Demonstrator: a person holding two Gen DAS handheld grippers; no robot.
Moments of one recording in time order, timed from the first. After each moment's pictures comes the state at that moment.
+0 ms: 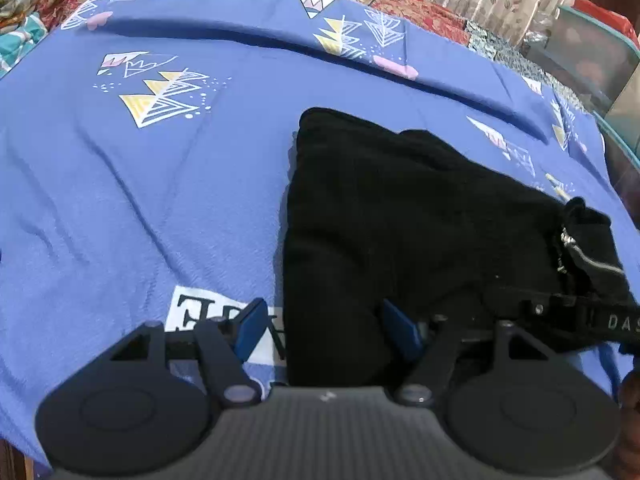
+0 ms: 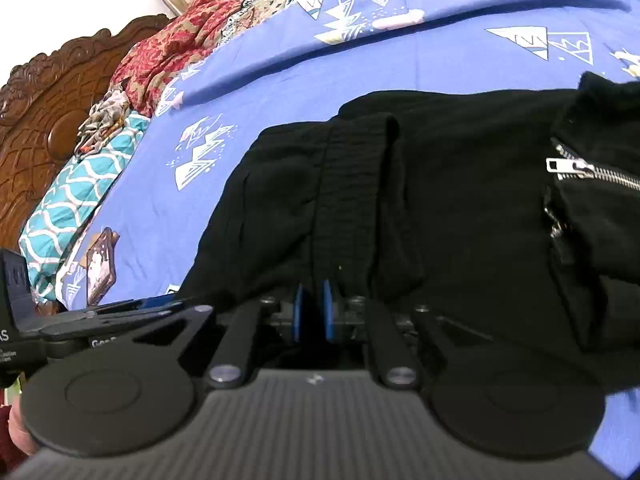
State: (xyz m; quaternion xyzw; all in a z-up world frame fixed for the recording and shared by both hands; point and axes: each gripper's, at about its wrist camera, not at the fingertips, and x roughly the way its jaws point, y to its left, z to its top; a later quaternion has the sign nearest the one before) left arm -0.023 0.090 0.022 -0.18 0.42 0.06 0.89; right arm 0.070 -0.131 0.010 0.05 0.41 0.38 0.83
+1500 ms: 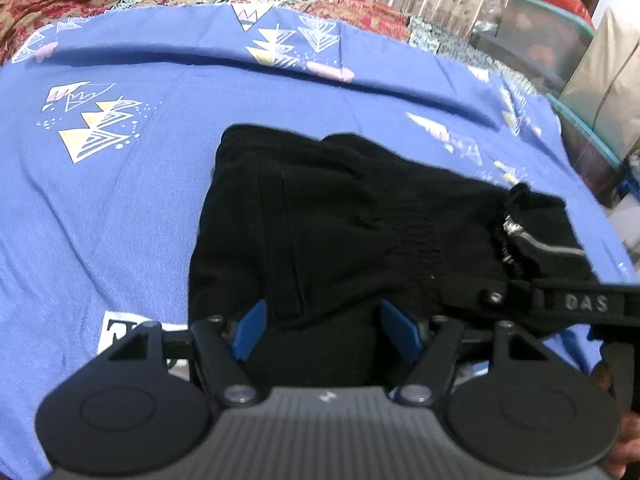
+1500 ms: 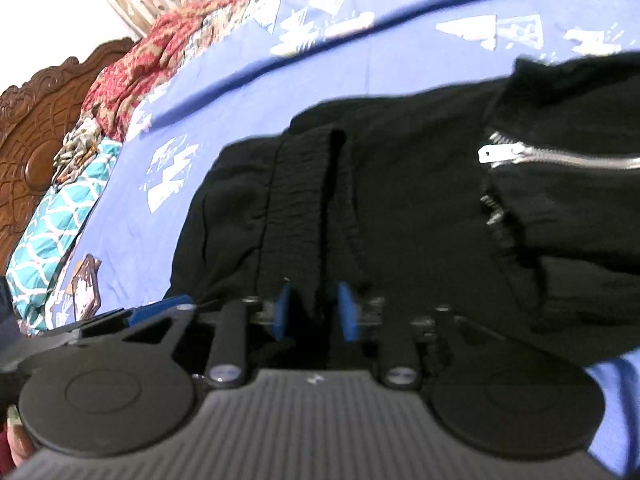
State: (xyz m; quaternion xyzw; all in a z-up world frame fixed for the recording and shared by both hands) left arm -0.012 0.059 0.035 -0.16 0.40 -0.01 0.90; right arm 0.081 -0.155 0.006 0.08 0.40 0.33 0.85
